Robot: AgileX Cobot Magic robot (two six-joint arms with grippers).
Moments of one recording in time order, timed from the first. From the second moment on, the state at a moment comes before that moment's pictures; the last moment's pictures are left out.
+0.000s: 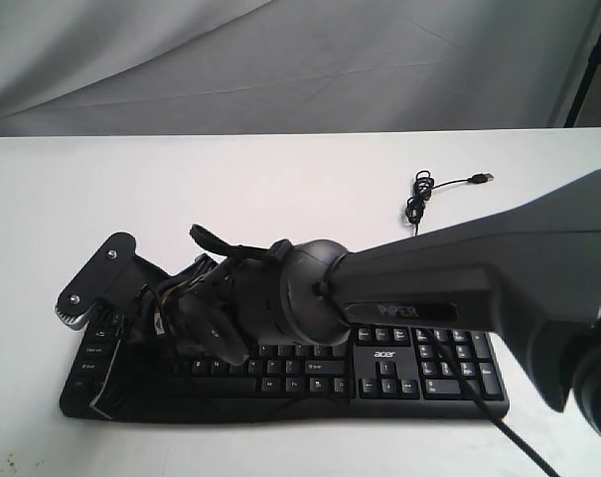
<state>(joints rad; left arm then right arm) -0.18 0.00 0.00 0.04 0.26 -0.02 0.99 2.20 -1.40 0.07 0.12 -0.26</state>
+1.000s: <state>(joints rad) -0.18 0.00 0.00 0.04 0.26 -0.02 0.99 2.21 -1.40 0.02 0.13 -0.26</state>
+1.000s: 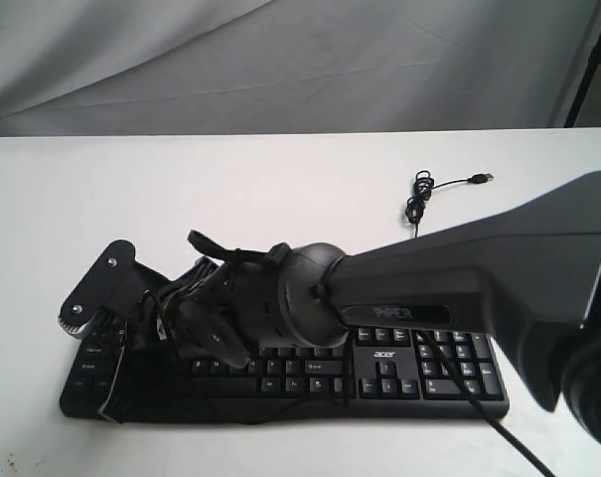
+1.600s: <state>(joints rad) -0.18 0.00 0.00 0.04 0.26 -0.02 0.94 2.00 -1.30 -0.01 0.19 -0.21</state>
